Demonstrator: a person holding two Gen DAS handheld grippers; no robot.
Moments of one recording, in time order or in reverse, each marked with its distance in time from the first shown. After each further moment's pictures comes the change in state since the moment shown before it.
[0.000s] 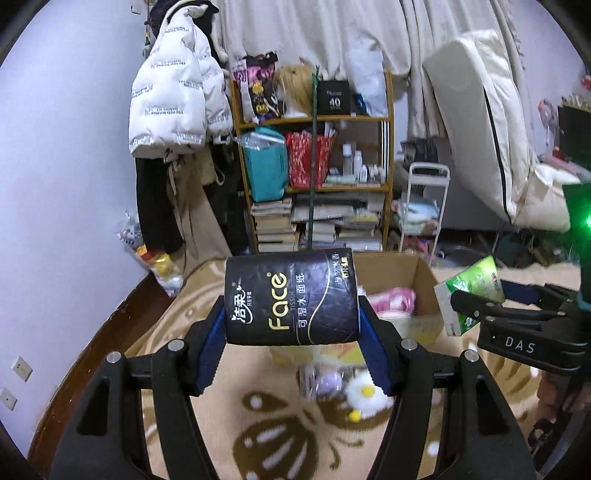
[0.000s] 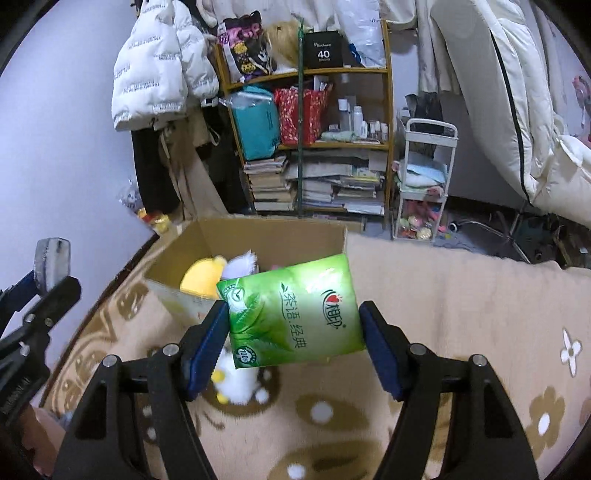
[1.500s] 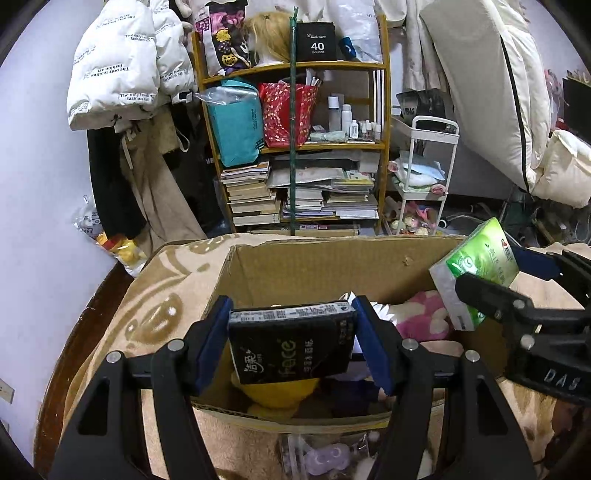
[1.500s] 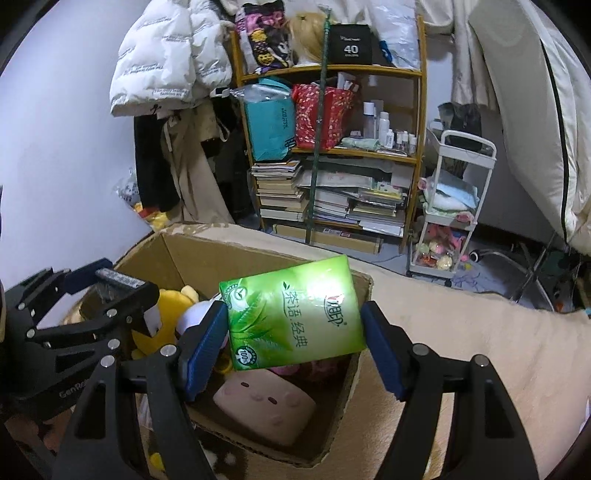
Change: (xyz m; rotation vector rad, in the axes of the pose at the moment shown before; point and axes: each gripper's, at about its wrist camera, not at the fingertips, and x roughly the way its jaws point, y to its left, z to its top) left arm 0.182 -0.030 -0.002 0.055 0.152 -0.056; right arm 0.112 -0.012 0.024 -0.126 -0.023 0.030
